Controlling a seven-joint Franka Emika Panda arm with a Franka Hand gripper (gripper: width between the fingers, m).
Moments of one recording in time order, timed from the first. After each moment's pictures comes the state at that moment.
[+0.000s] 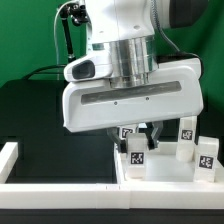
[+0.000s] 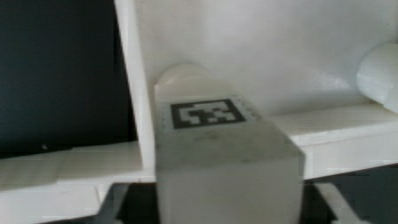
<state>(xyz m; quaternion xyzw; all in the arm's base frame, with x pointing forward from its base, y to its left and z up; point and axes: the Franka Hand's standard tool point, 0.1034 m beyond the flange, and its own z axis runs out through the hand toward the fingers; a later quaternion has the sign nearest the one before) 0.675 -0.013 0.078 -0.99 0.05 -0.05 0.09</state>
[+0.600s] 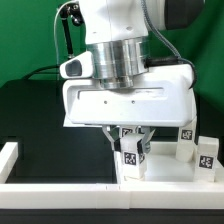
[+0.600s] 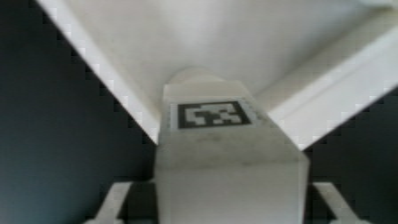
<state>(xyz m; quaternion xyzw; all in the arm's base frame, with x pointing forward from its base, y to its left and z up) 0.673 -0.022 0.075 -0.90 0.41 -0.02 0.10</state>
